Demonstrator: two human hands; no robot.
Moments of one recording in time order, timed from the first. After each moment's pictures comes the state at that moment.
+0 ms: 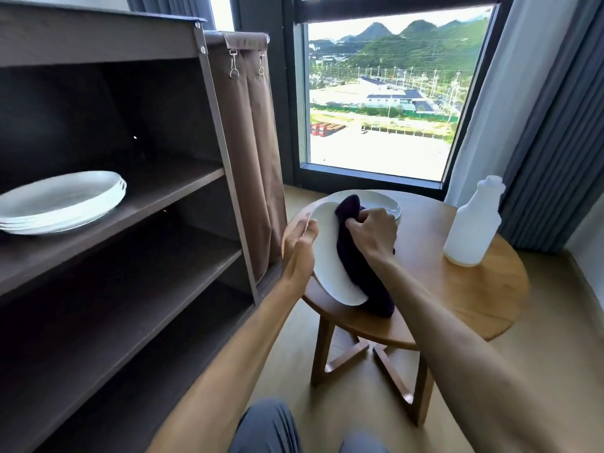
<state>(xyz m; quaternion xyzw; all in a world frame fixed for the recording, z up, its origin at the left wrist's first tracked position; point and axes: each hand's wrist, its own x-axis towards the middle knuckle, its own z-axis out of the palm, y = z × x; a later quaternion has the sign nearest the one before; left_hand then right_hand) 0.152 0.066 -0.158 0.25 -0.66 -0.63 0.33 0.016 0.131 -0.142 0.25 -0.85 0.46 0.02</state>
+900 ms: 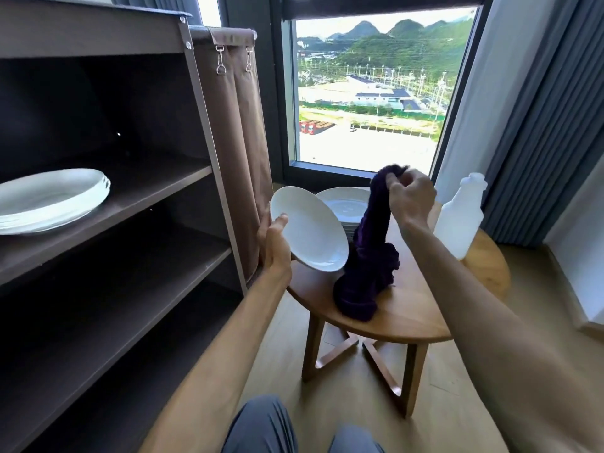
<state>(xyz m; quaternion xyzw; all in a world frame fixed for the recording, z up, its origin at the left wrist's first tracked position) 0.152 0.057 -0.144 0.30 -0.51 -0.67 0.44 -0.024 0.178 -0.085 0.16 -0.79 0.58 0.10</state>
